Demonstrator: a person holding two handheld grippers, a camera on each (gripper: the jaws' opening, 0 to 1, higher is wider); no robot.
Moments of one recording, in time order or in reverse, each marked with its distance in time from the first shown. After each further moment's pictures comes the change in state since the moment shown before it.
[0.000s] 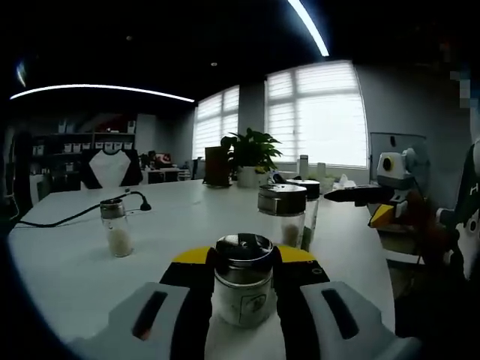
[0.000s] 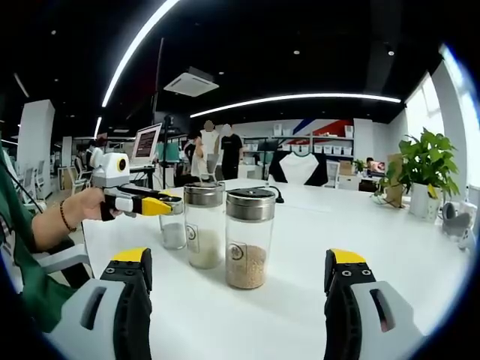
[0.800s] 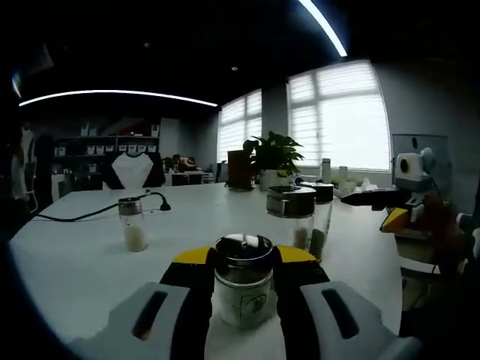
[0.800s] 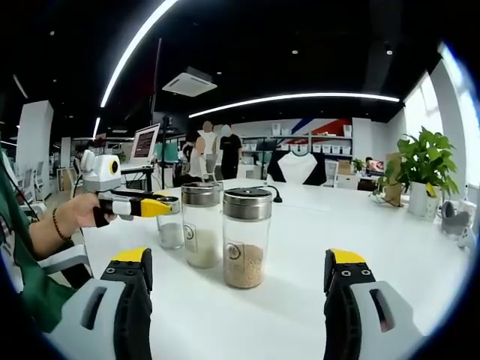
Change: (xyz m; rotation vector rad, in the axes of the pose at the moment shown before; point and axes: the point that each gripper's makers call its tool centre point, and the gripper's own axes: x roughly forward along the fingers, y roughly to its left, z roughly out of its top) left arm -0.004 0.002 0.000 -0.005 -0.028 0.149; right arm -0.001 -0.002 -0.001 0.005 0.002 -0.005
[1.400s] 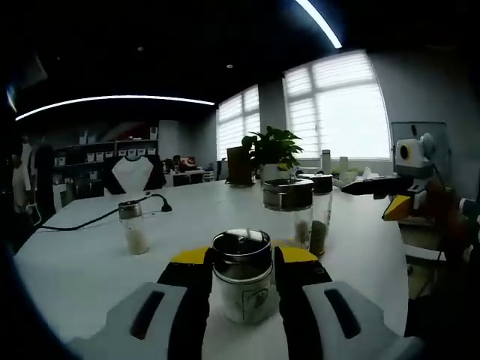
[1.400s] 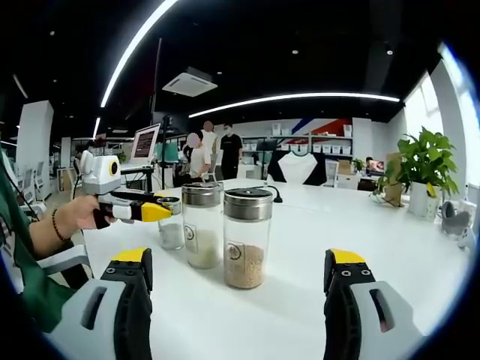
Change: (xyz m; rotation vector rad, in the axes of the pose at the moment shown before) left arm 0.000 -0.004 -0.007 0.065 0.038 -0.016; right arm -0.001 0.000 0.002 0.006 -0.007 0.000
